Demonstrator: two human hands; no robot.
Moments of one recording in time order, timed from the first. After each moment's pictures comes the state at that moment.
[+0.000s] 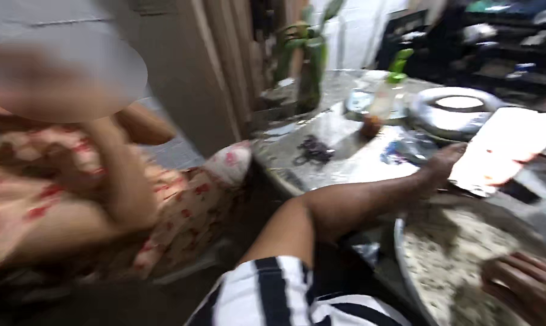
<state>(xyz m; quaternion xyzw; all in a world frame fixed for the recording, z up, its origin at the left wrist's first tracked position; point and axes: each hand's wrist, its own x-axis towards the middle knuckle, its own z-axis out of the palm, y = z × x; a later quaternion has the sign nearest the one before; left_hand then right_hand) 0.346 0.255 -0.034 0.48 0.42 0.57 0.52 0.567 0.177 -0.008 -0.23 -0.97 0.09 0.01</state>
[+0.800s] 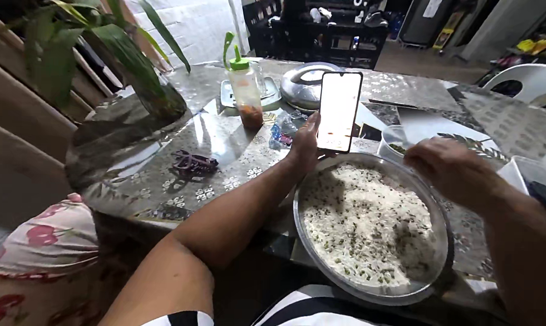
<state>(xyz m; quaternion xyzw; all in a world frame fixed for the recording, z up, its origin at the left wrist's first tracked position) 0.347 0.272 -0.047 0.38 0.39 0.60 0.59 0.622 0.221 -0.008 -0.36 -0.91 -0.08 0.21</state>
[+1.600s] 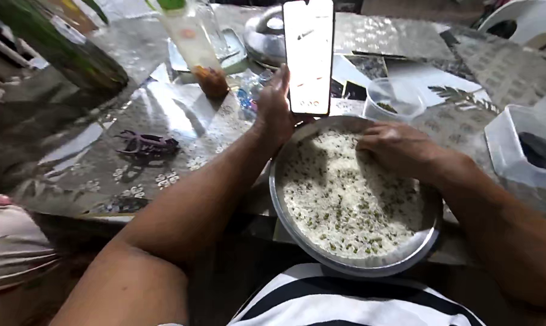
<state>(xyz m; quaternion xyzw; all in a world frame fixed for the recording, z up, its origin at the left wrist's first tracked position) 0.340 0.276 -0.047 0.39 0.38 0.62 0.57 0.595 0.237 -0.049 -0.32 -0.94 -0.01 0.08</state>
